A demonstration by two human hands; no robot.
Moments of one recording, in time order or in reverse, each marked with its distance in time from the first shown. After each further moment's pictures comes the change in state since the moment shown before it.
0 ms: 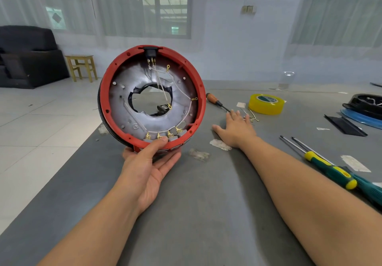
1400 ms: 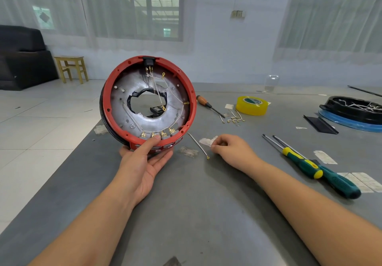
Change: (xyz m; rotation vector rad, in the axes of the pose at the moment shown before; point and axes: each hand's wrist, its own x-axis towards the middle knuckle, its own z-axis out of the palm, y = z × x) left_hand -0.008 0.001 0.006 0.027 0.024 -0.006; right_hand -0.127 -0.006 -0.037 0.658 -0.050 0.048
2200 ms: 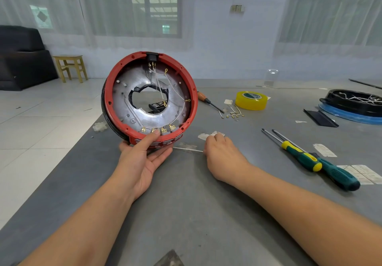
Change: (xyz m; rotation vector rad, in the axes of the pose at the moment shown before) left_hand 0.000 -0.001 0.001 0.047 -0.016 0.005; right_hand -0.028 -0.015 0.030 -0.636 0.056 -0.280
